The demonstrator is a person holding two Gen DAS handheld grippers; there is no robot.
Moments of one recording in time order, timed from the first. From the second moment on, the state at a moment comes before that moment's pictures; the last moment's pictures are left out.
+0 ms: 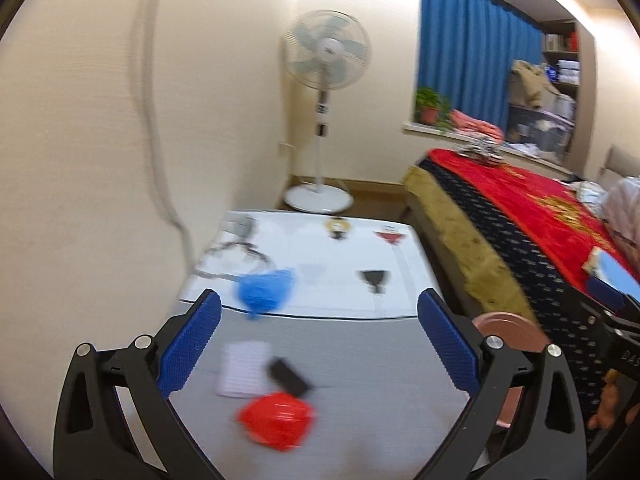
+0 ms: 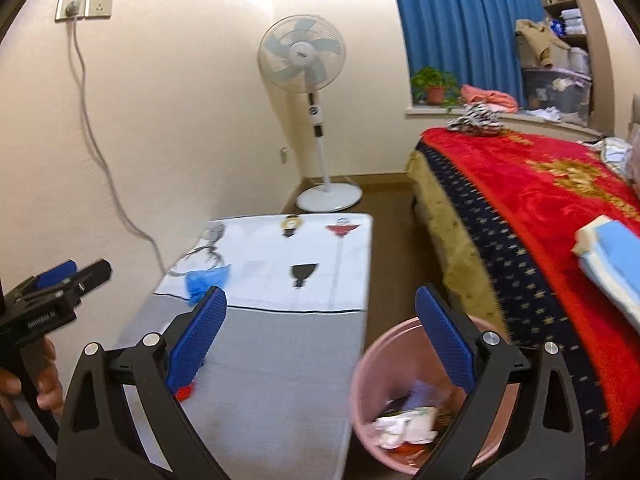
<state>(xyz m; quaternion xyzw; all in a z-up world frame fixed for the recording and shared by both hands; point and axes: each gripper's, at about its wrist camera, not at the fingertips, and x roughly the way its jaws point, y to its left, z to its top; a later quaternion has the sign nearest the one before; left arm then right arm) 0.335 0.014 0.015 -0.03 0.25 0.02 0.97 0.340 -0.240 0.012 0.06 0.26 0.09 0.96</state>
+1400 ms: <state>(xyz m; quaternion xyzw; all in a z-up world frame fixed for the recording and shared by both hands) 0.356 0.159 -0.029 -0.07 0.26 0.14 0.95 0.428 -0.011 -0.171 -0.09 0.39 0.24 0.88</state>
